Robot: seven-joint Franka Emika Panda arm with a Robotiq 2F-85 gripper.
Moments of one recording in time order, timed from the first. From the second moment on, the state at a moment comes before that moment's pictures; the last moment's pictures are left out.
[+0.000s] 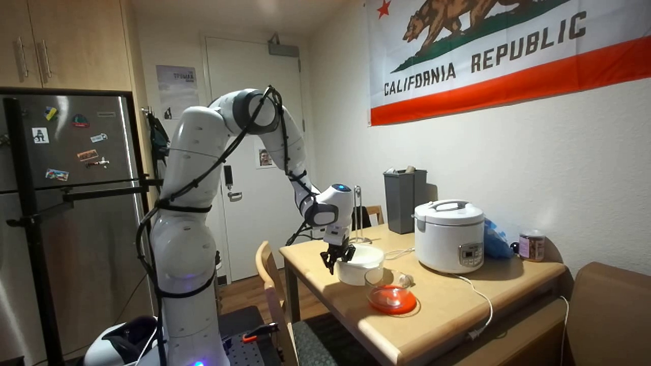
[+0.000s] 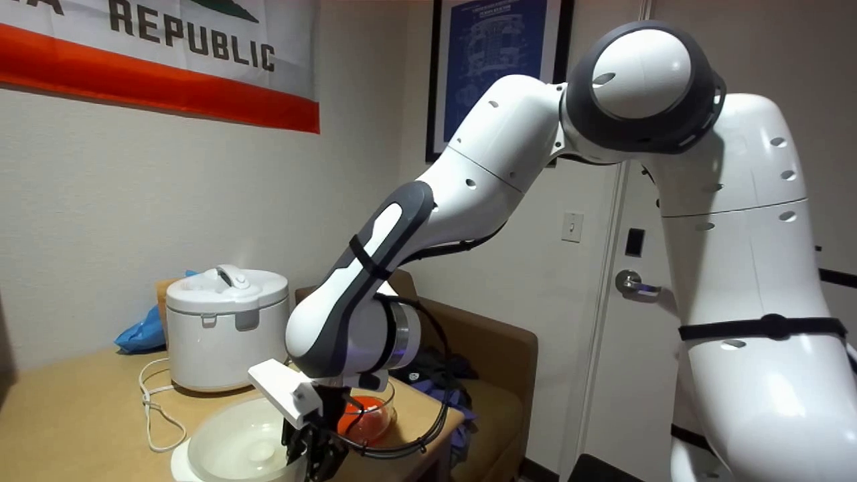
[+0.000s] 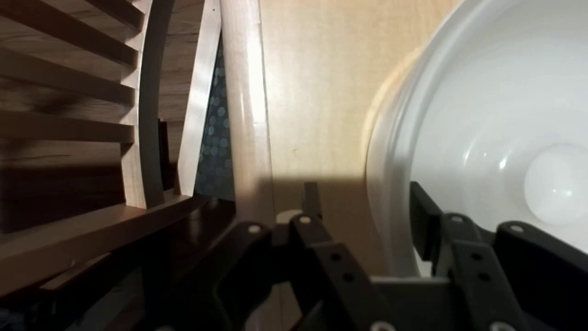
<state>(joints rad) 0.16 0.28 0.16 -2.39 0.53 2.76 1.44</state>
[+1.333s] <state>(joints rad) 0.25 -0.11 0.18 -2.66 0.32 2.86 1.64</state>
